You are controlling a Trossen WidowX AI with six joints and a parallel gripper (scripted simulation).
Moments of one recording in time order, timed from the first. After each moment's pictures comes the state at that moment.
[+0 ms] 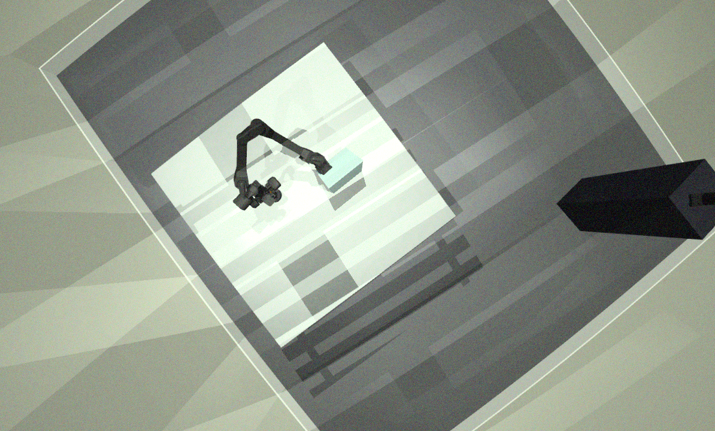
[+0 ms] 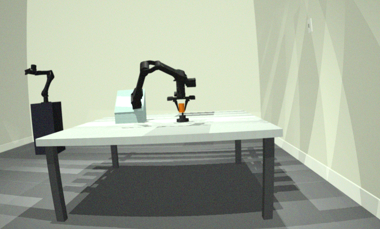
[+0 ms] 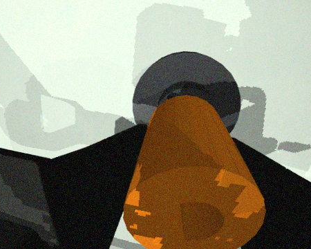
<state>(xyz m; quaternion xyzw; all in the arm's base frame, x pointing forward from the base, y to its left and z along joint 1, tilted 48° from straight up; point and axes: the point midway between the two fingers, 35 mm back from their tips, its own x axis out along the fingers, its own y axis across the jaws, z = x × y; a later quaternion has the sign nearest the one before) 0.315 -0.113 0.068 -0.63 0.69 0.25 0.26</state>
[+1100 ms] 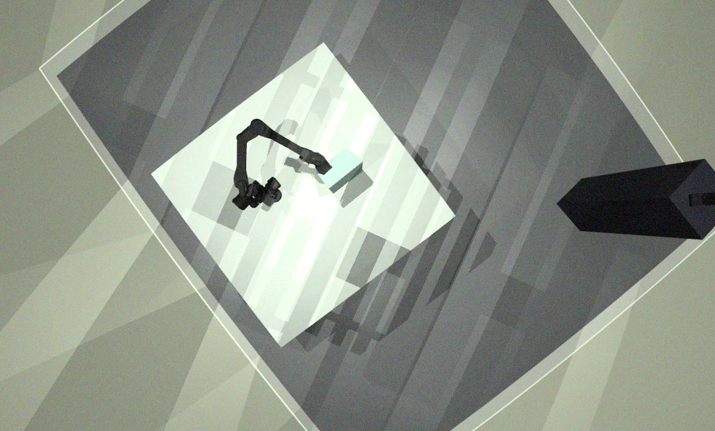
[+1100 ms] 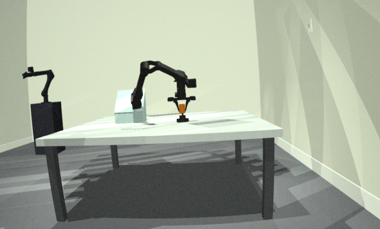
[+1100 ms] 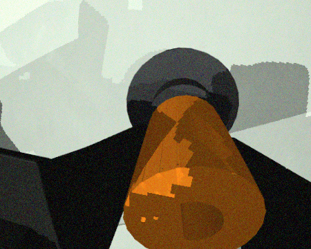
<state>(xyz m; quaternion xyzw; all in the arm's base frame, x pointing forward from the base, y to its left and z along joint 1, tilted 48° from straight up) 0.318 -0.118 0.066 -0.63 0.69 0.24 0.27</state>
